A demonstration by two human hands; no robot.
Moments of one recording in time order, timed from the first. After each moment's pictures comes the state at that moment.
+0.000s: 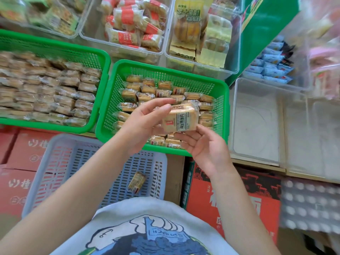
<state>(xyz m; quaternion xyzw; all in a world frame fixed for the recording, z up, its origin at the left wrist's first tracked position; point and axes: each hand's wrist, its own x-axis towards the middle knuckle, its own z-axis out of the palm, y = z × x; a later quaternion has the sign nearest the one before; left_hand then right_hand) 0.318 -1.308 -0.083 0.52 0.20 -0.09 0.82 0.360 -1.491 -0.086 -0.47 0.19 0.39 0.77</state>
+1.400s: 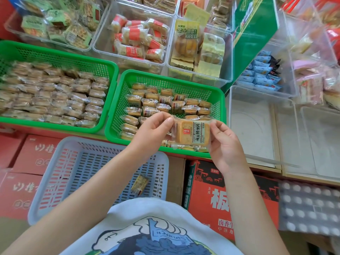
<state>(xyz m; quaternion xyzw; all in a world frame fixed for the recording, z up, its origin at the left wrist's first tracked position) 0.277 -1.329 -0.068 0.67 0.17 -0.03 0.72 0.345 -1.519 -0.062 -0.52 0.12 0.27 0.80</state>
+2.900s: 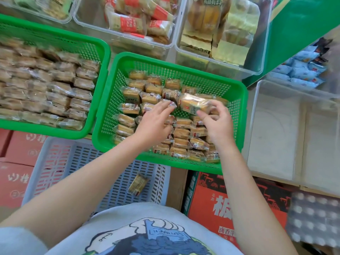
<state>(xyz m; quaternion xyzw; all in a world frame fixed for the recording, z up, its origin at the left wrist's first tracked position) 0.380 -1.290 -0.212 0.93 0.10 -0.17 0.31 0.467 -1.474 -0.180 -0.87 -0.01 0.19 0.46</state>
